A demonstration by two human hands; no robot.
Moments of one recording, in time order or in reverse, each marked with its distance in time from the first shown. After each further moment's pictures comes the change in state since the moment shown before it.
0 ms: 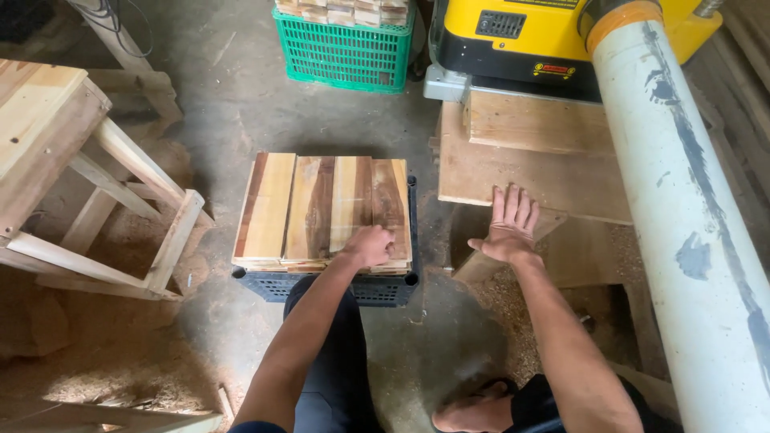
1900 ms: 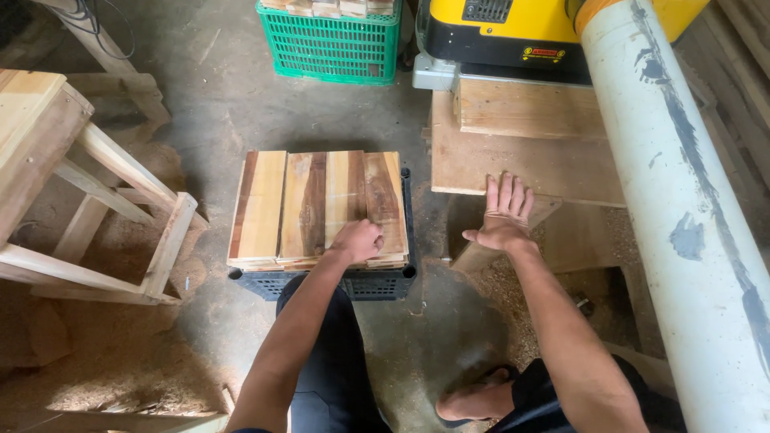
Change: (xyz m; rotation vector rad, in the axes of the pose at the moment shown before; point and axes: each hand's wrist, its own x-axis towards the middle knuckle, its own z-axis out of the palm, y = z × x) left_hand -0.010 -0.008 0.000 0.025 0.051 -0.040; right_hand -0.005 -0.002 -0.010 0.033 -0.041 -0.012
